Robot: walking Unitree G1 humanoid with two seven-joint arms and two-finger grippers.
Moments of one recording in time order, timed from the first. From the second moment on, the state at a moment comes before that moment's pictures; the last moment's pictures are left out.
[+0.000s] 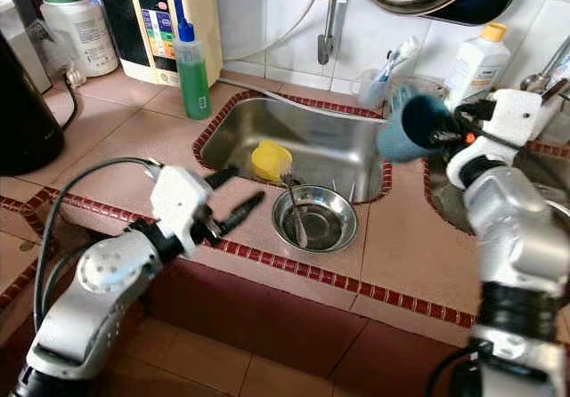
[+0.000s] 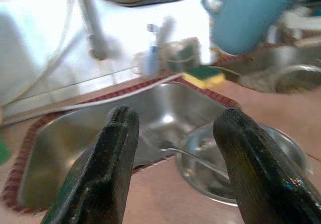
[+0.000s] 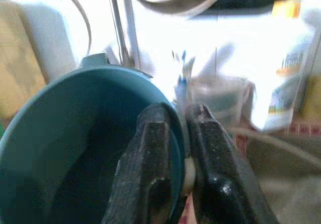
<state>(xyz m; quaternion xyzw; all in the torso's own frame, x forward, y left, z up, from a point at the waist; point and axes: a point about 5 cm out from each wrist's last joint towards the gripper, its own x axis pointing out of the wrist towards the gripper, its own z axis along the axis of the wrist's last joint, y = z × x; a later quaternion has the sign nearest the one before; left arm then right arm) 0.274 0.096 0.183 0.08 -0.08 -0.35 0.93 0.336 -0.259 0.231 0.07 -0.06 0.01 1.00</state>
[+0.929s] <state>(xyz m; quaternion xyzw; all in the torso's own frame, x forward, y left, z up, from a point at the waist) 0.294 0.116 0.179 -0.02 -0.04 -0.27 0.96 0.324 -0.229 0.215 0.03 -0.16 0.01 0.99</state>
